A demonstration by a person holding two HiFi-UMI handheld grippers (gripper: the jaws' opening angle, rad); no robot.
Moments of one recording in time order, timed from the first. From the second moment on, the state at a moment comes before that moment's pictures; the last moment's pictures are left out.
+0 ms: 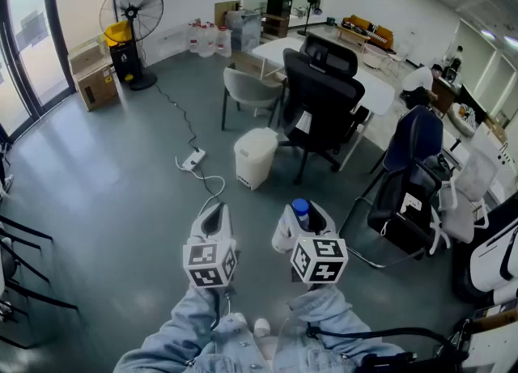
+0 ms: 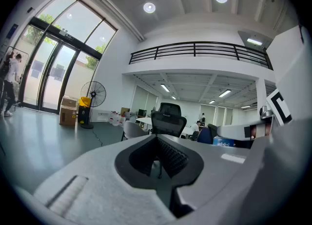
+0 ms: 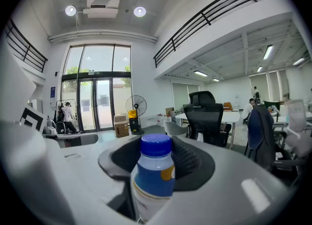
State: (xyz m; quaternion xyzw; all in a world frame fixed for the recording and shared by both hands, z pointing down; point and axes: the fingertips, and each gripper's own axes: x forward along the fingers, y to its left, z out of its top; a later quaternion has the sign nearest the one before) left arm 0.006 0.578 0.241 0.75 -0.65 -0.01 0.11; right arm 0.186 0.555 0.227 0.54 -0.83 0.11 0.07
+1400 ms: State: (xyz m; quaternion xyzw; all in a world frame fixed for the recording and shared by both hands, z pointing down) left arm -0.041 0.512 0.264 0.75 -0.65 0.00 0.13; right arm 0.149 0.483 0.247 0.54 -0.83 0.14 0.06
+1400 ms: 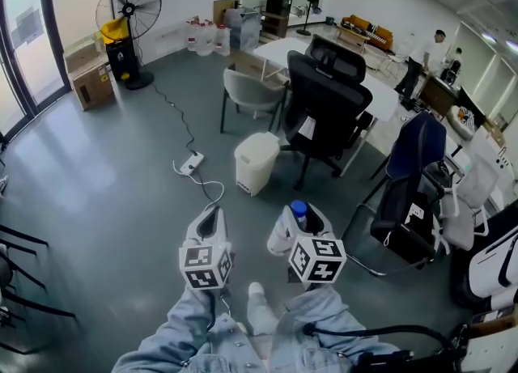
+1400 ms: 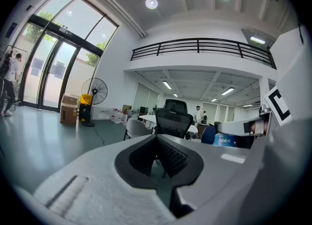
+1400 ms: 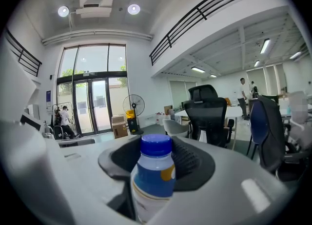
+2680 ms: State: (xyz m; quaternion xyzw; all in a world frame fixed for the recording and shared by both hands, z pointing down) left arm -0.032 0.238 0.290 0.72 -0.68 0.03 0.14; right arm 0.173 0.196 0.288 0.51 -0.84 0.16 0.09
